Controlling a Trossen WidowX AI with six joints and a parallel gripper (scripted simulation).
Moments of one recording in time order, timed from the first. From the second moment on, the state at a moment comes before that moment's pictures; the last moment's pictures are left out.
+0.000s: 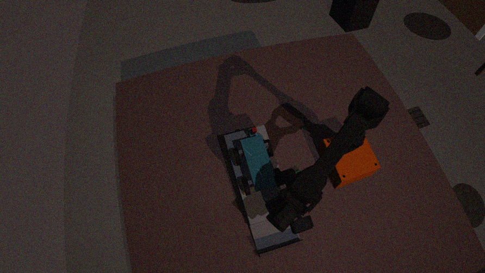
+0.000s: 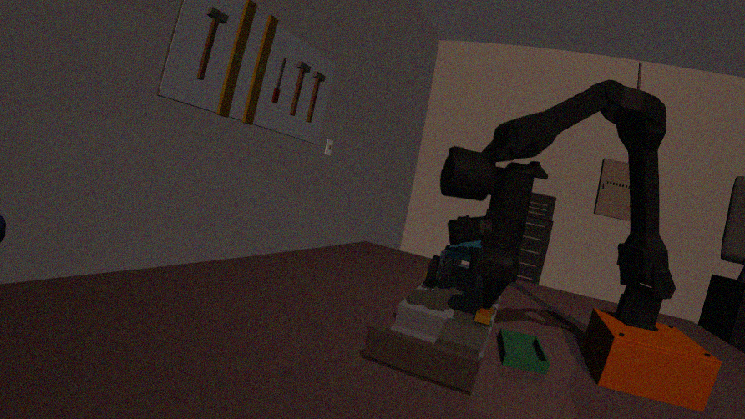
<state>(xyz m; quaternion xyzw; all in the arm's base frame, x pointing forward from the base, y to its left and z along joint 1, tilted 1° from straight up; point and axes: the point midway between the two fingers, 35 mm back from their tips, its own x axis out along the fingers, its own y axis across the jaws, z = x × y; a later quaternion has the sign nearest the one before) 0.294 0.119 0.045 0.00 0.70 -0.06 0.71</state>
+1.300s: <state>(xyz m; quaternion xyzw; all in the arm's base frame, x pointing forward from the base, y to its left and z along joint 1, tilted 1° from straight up) 0.291 0.100 0.047 0.00 0.70 -0.06 0.71</state>
